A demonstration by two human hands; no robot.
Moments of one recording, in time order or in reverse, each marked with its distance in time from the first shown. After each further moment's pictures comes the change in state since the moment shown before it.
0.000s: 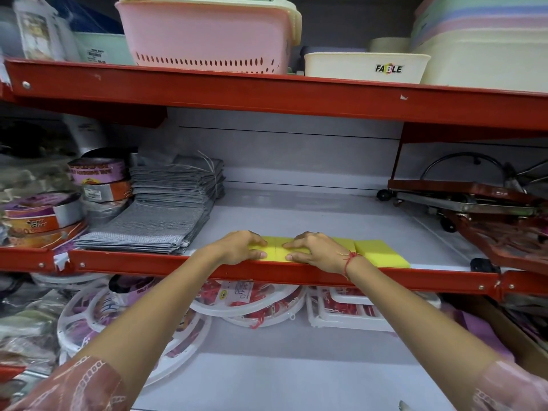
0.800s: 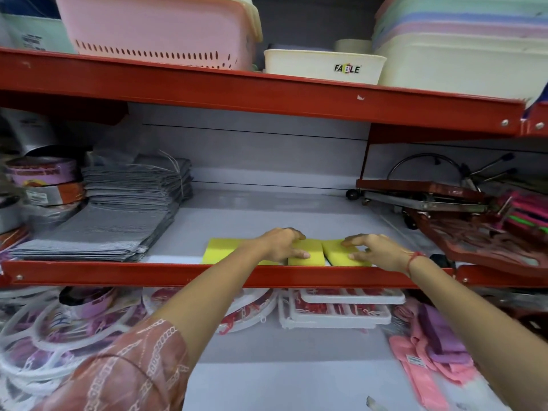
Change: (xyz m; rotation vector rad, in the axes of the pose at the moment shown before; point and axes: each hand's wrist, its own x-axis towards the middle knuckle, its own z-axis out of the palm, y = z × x) left_hand 0.067 0.125 0.029 0.061 -0.082 0.203; right_hand -0.082 0.143 -0.047 -0.032 -0.025 0.309
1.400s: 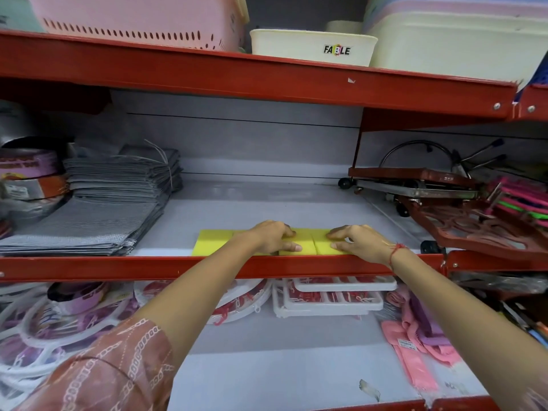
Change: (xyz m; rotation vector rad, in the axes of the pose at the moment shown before) left_hand 0.007 -0.007 0.008 0.034 -0.016 -0.017; right_hand -0.003 -0.019 0.009 -0.040 0.054 -0.045
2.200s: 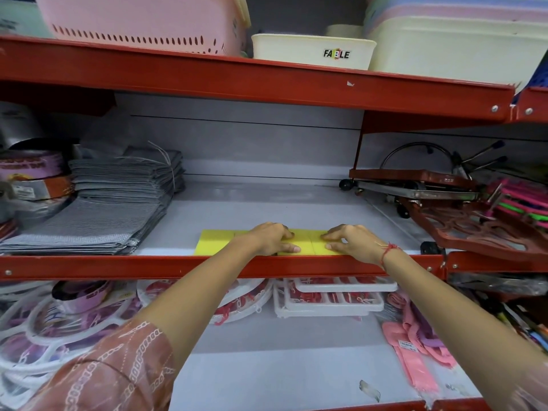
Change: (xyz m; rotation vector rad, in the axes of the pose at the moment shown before) left_hand -0.006 0.001 0.001 0.012 0.027 -0.015; right_hand -0.003 -0.015 -0.002 0.016 0.008 -0.022
